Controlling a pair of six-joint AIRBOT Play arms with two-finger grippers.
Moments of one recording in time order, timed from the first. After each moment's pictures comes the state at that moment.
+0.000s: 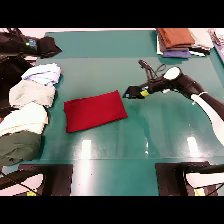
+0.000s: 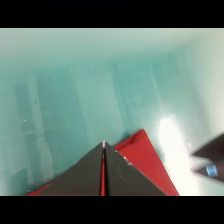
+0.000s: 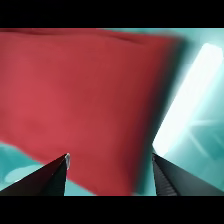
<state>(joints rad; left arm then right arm) -0.10 -1.24 1.58 1.07 -1.05 -1.48 0.23 -1.54 1.21 -0.74 1.05 1.21</state>
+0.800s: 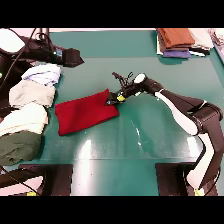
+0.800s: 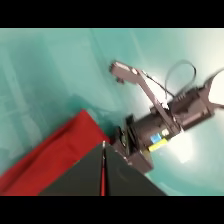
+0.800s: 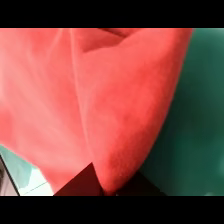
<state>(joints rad) -0.27 -1.30 1.58 1.07 -1.06 -1.47 0.43 -1.94 1.56 -0.59 1.11 1.21</state>
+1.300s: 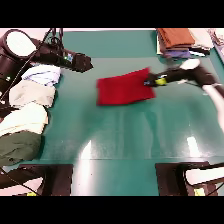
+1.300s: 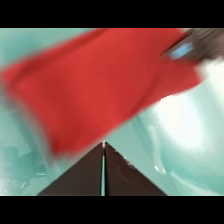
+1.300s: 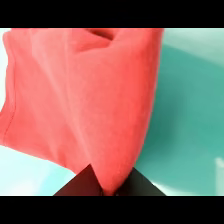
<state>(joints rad) -0.36 -1.30 1.58 1.11 -1.06 -1.47 -0.08 -1.52 1.31 -0.85 1.04 1.25</state>
